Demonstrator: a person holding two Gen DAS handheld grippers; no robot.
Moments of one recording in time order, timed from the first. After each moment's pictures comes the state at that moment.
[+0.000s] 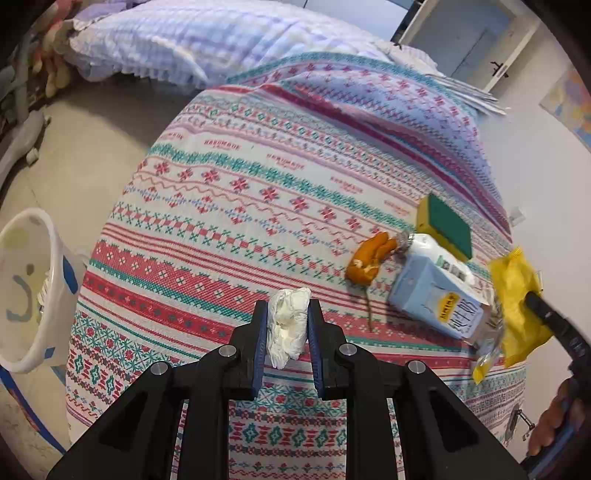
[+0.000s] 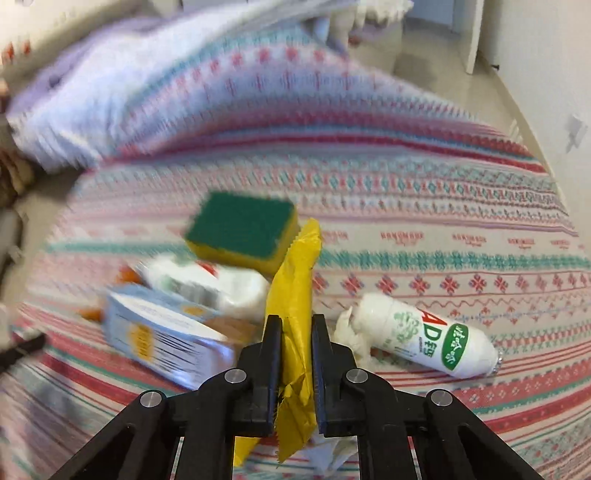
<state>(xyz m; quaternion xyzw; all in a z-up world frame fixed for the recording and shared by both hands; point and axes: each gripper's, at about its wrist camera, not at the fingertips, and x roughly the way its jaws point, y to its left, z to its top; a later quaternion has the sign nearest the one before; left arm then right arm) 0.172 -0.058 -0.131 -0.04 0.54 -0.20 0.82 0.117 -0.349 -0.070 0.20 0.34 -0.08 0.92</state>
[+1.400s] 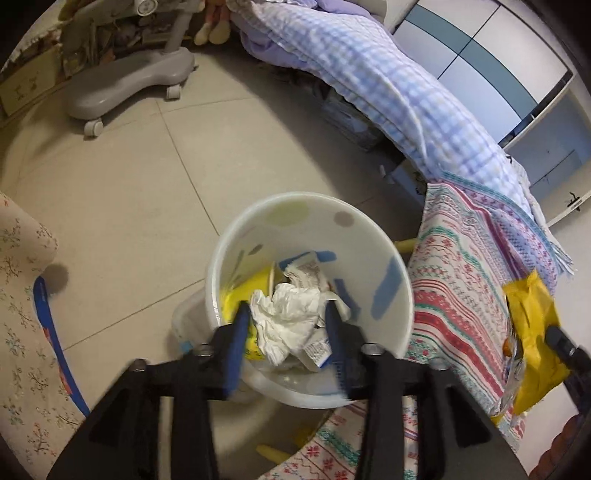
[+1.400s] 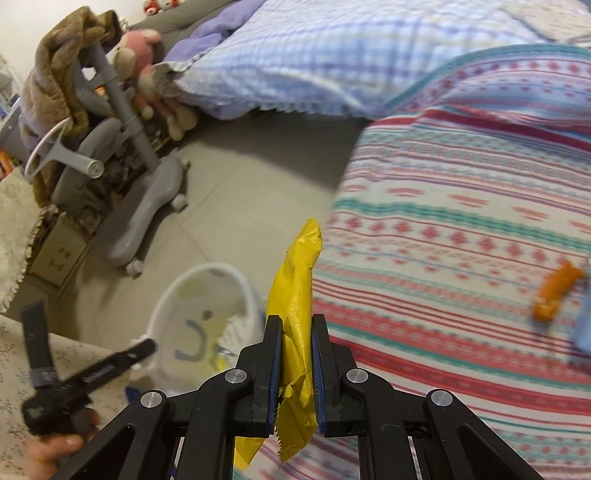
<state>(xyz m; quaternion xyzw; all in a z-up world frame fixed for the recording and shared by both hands) 0.194 0.261 -0.162 -0.19 0.52 -0.02 0.84 0.213 -0.055 -0.025 0.19 0.36 0.17 0.90</state>
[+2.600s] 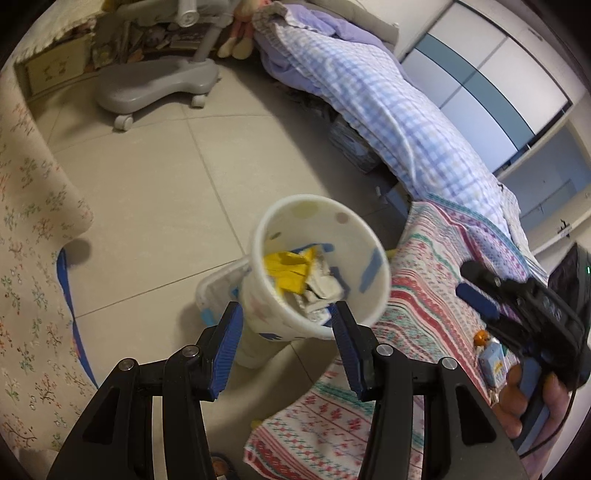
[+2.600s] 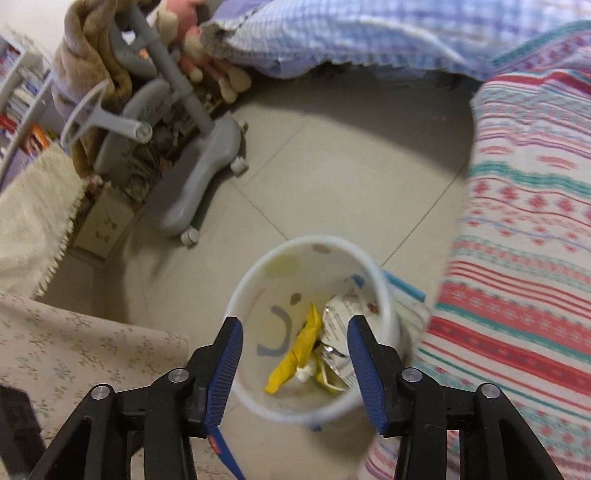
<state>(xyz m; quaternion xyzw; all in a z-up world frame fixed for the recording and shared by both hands) 0.112 0.281 -0.110 -0.23 0.49 -0.01 0.84 0.239 0.005 -0.034 0.21 0.39 0.25 0.86</state>
